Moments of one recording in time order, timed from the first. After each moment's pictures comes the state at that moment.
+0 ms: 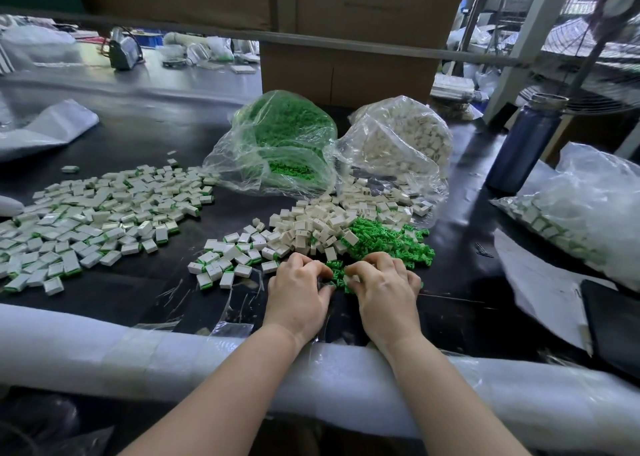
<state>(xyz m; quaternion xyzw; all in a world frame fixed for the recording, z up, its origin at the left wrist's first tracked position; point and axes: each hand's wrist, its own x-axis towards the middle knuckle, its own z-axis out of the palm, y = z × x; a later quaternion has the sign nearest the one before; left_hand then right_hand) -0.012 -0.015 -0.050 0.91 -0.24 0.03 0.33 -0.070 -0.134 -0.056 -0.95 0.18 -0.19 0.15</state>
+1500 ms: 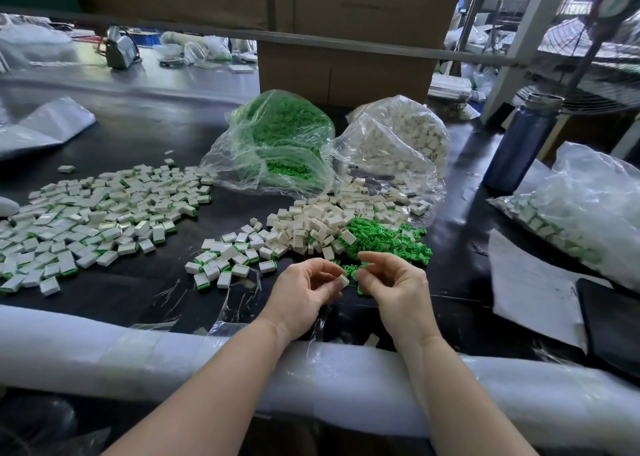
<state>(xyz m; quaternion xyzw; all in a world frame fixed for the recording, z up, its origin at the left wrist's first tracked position) -0.014 -0.012 -0.041 0.74 -0.24 -0.18 0.61 -0.085 -0.138 -0.038 -0.73 0.16 -0.26 0.61</state>
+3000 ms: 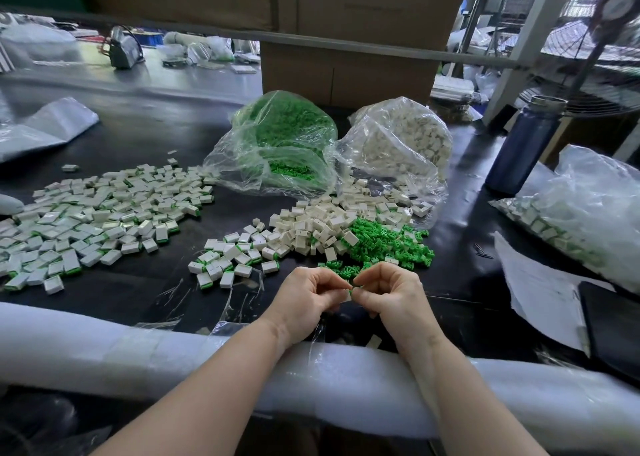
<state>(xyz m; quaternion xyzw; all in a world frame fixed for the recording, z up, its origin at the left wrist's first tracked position) -0.017 -0.010 -0.038 0.74 -0.27 -0.20 0.58 -0.086 -0.143 -0.043 -0.74 0.14 -0.16 0.64</state>
